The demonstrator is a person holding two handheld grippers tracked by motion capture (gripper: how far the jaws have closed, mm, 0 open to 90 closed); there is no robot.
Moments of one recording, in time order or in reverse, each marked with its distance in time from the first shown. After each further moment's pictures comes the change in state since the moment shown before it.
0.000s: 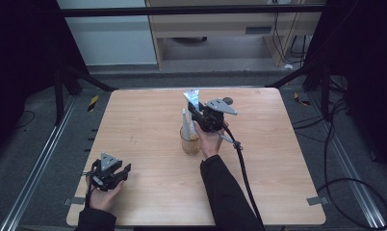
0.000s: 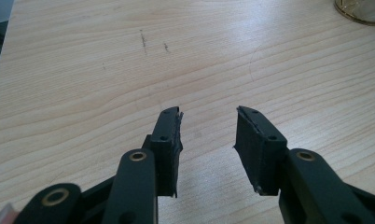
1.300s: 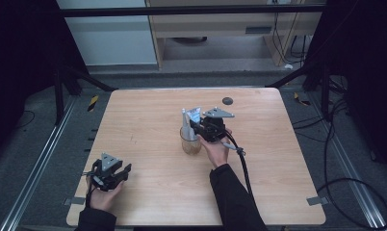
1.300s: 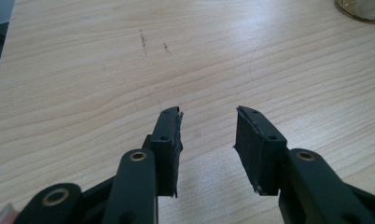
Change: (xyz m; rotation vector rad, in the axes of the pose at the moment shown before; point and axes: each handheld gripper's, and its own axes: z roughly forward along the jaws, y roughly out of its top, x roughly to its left) left arm -0.001 0.000 0.000 0.003 0.005 0.008; right arm -0.007 -0.024 -0.011 0.270 0.047 -0.082
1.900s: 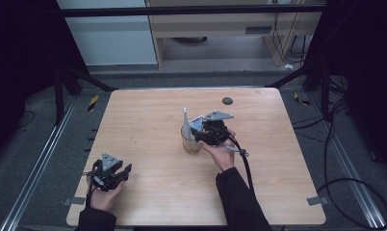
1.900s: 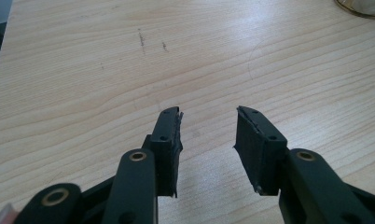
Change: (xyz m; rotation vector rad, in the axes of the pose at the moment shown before) left arm -0.001 0.000 0.001 0.003 -0.002 0.002; right arm 0.000 -0.003 -0.013 0.111 0.004 -0.071
